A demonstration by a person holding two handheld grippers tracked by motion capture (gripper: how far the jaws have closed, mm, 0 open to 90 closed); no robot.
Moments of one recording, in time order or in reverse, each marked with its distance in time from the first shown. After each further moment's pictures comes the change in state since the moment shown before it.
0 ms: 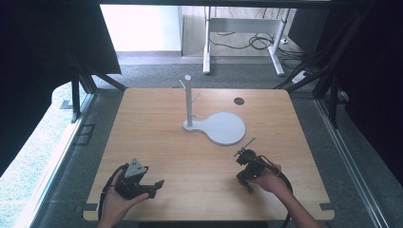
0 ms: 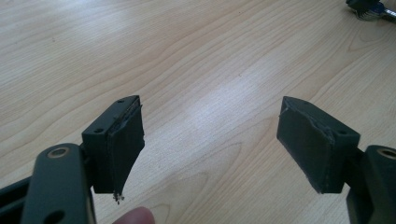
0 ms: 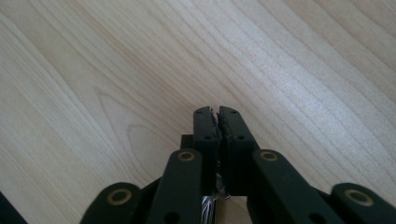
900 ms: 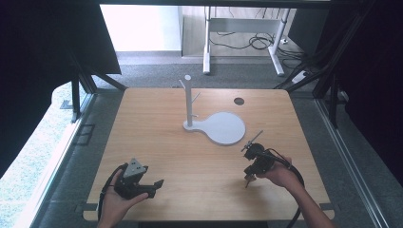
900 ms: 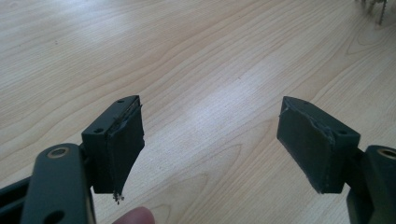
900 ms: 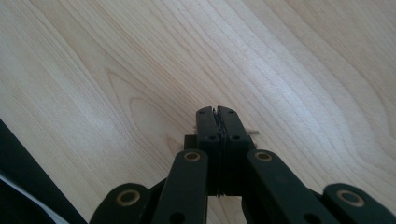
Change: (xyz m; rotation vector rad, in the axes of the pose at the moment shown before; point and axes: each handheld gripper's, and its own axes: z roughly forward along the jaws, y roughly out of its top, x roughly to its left) left arm 0.001 0.001 -0.002 -0.008 -0.002 -0.001; right arm -0.009 0.000 -0.042 0.013 -0.012 -0.059
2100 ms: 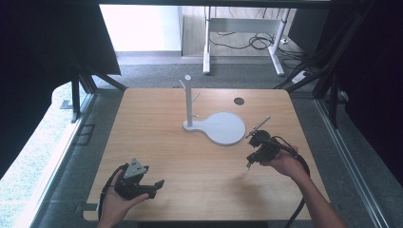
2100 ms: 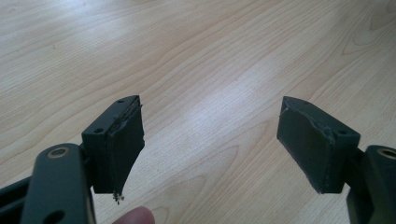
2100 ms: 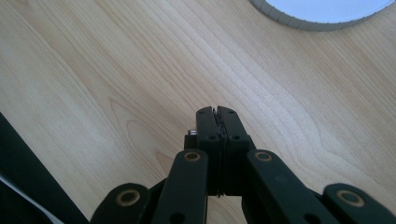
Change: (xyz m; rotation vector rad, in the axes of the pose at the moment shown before) left arm -0.003 0.001 0.000 -0.005 -0.004 0.014; right arm -0.011 0.017 -0.040 -0.074 -0.028 0.000
